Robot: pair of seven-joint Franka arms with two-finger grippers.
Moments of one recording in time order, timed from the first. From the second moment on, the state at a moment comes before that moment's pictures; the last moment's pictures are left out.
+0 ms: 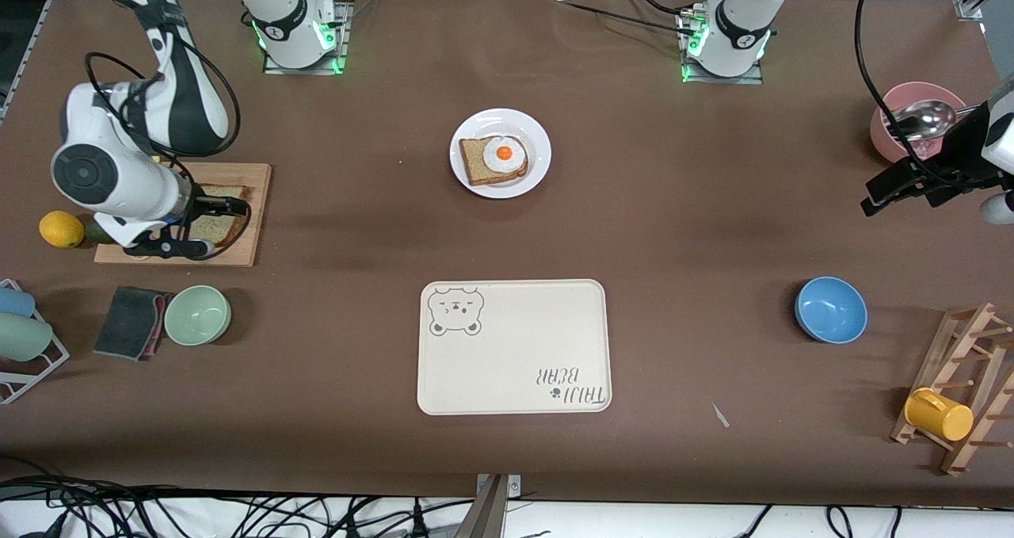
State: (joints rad) left arm 0.00 0.06 0.00 -1.57 -0.04 1.71 -0.18; right arm 0.05 0.23 -0.04 -2.07 -0.18 2.04 0.10
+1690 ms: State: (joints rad) left arm 0.00 0.06 0.00 -1.57 -0.04 1.71 -0.18; right arm 0.05 0.41 -0.07 -2.14 -0.31 2.18 0.22
